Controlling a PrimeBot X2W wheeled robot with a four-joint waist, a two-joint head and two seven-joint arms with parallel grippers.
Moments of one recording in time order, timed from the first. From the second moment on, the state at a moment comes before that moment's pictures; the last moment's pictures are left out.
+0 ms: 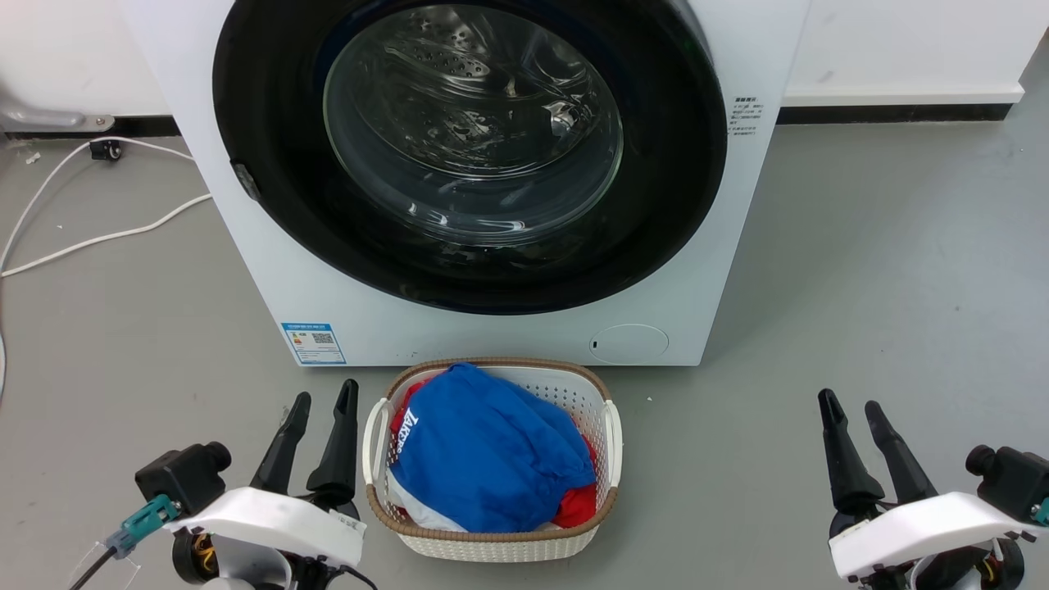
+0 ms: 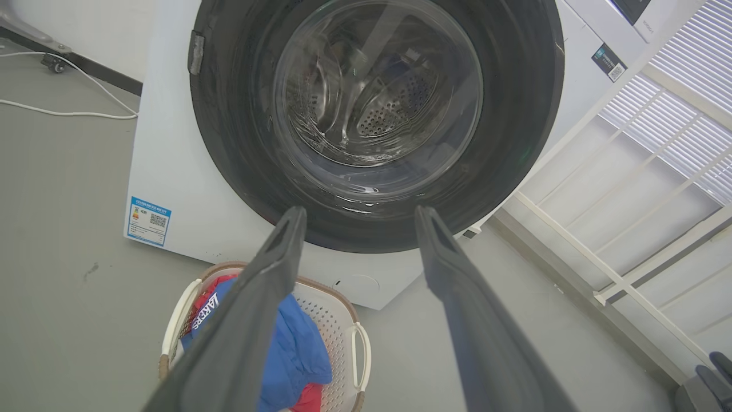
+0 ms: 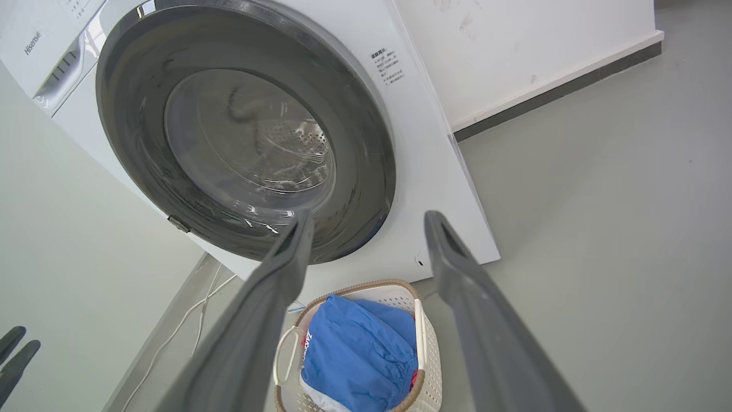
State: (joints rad) left arm -0.07 0.14 -0.09 0.16 -0.70 -0.13 -0.11; right arm 0.01 -0.06 -0.02 0.09 0.57 0.13 -0.03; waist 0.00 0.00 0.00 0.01
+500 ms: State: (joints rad) left arm -0.07 0.15 -0.11 0.18 -0.54 -0.13 -0.15; right arm 0.03 -0.05 -0.01 0.06 0.39 0.13 -0.05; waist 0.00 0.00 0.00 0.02
